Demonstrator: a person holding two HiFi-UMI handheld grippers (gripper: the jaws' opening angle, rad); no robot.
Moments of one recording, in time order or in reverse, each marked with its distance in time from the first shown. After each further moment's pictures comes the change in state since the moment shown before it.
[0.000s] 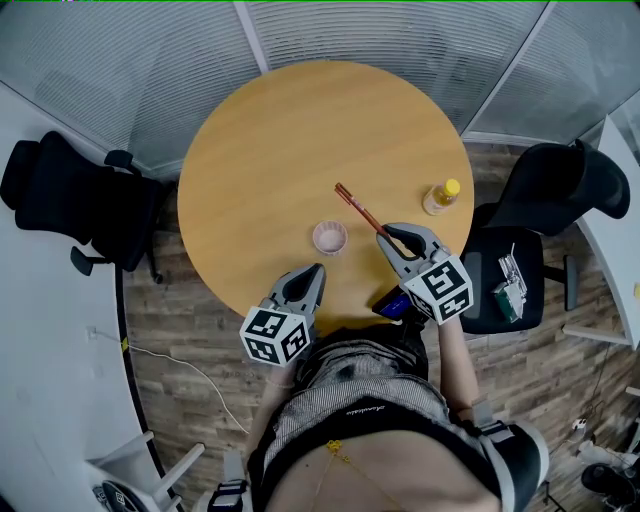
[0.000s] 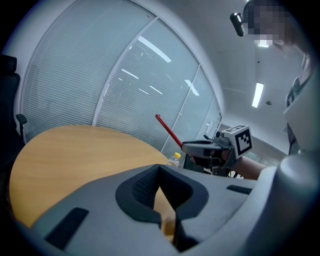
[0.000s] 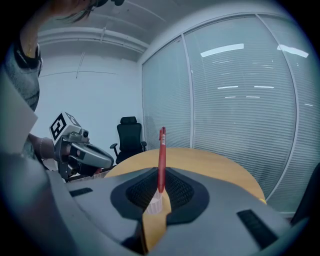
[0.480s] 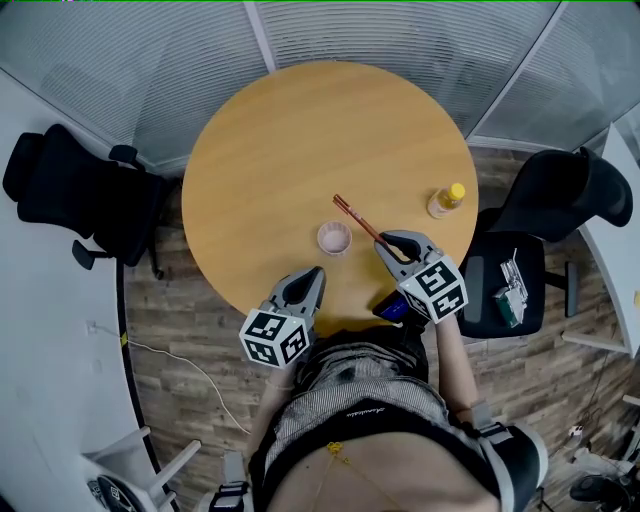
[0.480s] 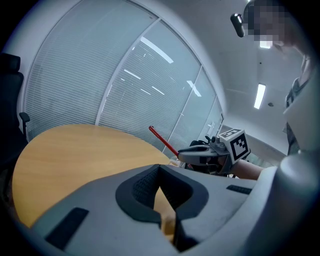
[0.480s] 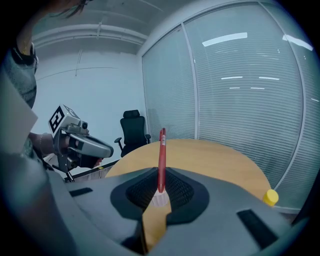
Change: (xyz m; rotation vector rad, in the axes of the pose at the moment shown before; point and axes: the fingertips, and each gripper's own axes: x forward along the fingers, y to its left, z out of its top) left arm -0.008 0.006 -0.004 -0.019 -0.004 0.019; right arm 0.018 0.011 -0.026 0.016 0.097 0.054
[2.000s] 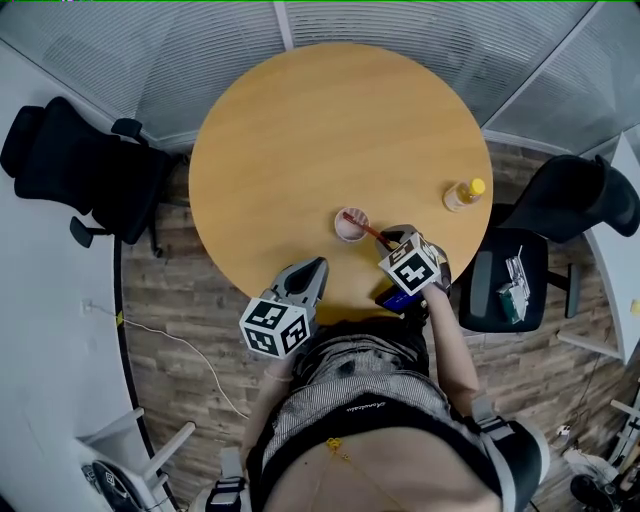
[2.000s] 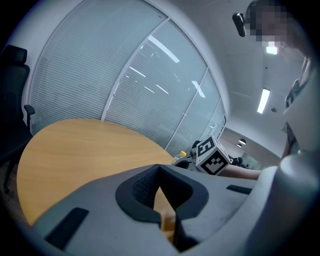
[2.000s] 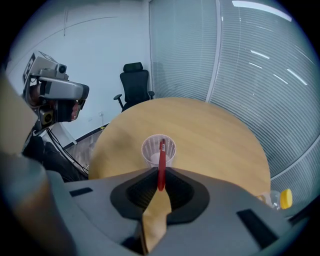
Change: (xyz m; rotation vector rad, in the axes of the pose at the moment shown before) left arm -0.020 0.036 -0.012 -0.059 0.020 0.007; right arm 0.081 0.014 -0.086 -0.147 0.497 0.005
